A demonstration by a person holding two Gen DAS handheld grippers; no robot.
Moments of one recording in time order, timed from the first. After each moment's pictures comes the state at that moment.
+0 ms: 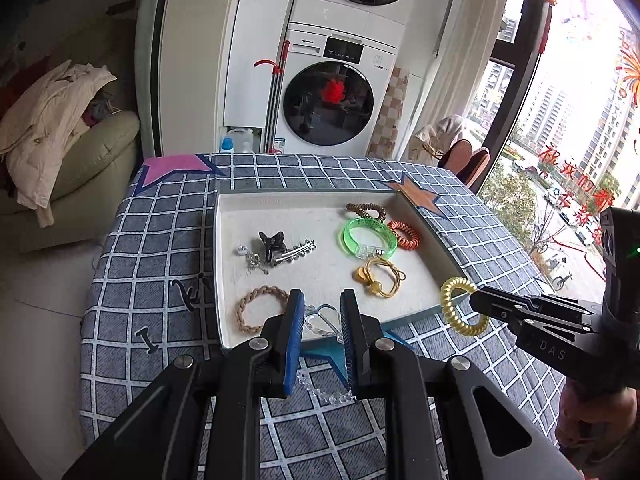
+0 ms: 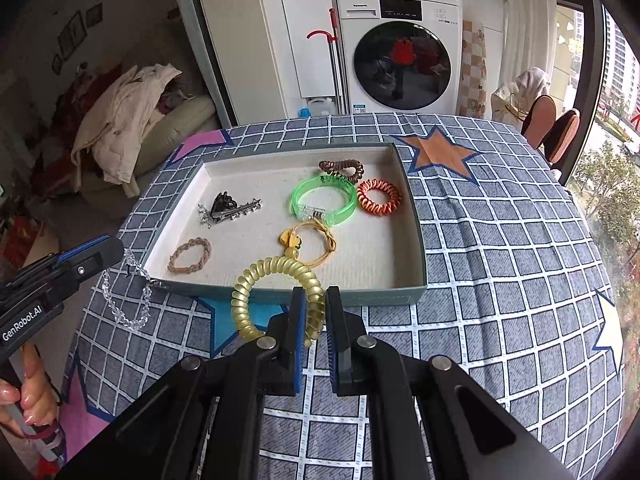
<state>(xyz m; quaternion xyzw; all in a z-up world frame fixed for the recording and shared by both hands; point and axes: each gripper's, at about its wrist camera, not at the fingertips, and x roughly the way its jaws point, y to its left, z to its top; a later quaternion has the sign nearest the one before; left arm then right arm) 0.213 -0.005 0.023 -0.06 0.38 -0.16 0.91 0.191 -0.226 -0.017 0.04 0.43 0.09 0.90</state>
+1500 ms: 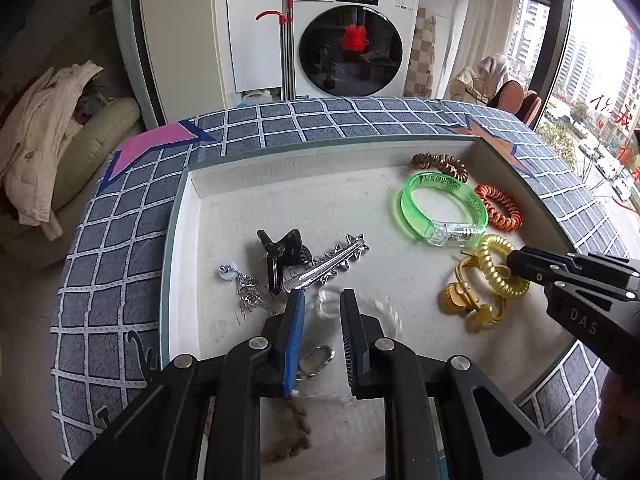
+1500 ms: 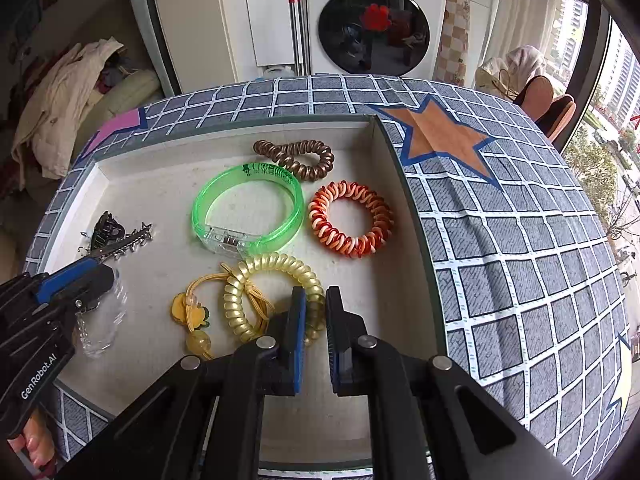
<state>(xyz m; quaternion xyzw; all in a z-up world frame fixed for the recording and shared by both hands) 0.319 -0.050 -0.065 0.03 0.45 -0.10 0.89 0.309 -0.227 -0.089 0.01 0.48 0.01 0.88</state>
